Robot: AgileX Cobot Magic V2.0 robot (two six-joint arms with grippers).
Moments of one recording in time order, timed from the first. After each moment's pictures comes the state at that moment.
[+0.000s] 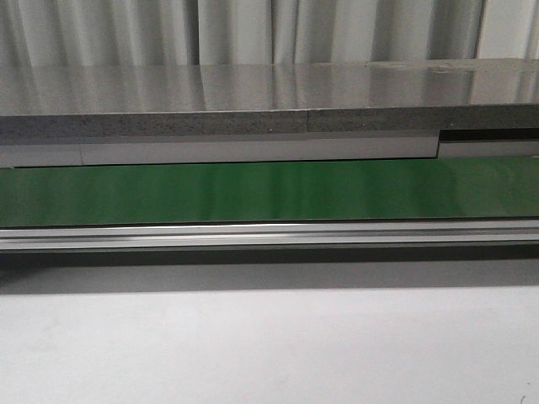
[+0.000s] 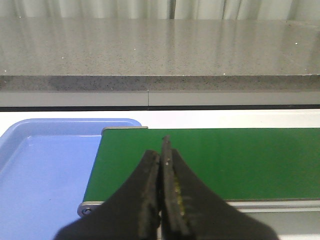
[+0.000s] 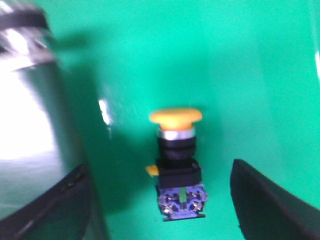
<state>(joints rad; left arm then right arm) -0.03 0.37 -0.27 -0.06 0.14 0.01 -0.34 1.86 -1.43 -0.08 0.79 -0.04</state>
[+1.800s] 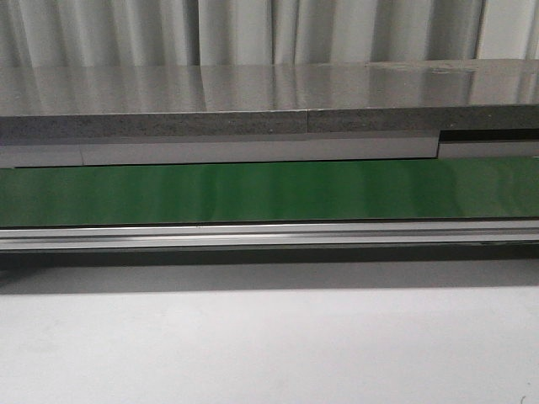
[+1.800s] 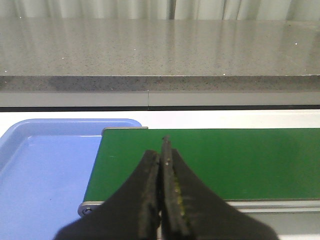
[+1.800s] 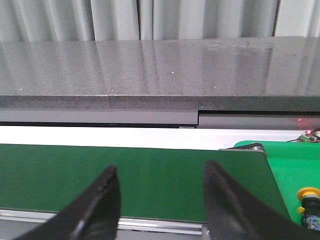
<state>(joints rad) -0.03 0.37 -0.27 -0.06 0.14 0.01 0.09 0.30 -0.29 0.08 0.14 -0.03</state>
